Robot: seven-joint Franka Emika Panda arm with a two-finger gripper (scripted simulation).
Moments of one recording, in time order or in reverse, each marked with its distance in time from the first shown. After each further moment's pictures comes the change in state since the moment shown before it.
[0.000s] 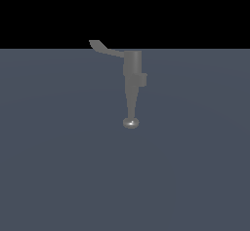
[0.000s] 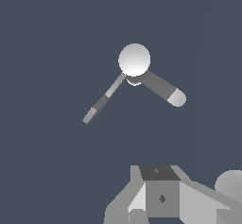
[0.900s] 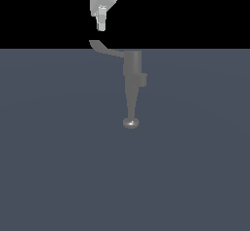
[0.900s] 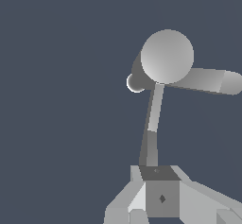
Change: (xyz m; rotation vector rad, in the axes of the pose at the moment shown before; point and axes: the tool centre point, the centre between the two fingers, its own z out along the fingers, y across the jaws) arm 0.044 -0.066 0.089 -0.064 0.061 0.457
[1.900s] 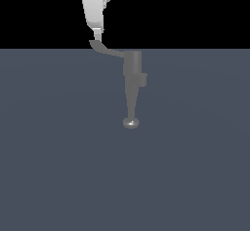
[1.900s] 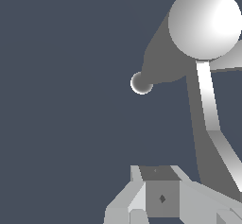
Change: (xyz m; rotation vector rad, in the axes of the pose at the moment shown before) arm -0.002 -0.035 0.043 -0.007 0.075 0.211
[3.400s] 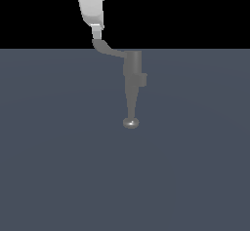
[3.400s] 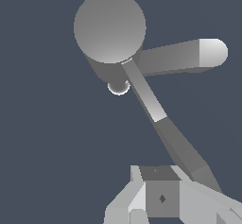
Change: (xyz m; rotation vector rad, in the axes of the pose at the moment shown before) arm 0.002 0.069 -0.002 0.008 0.000 0.000
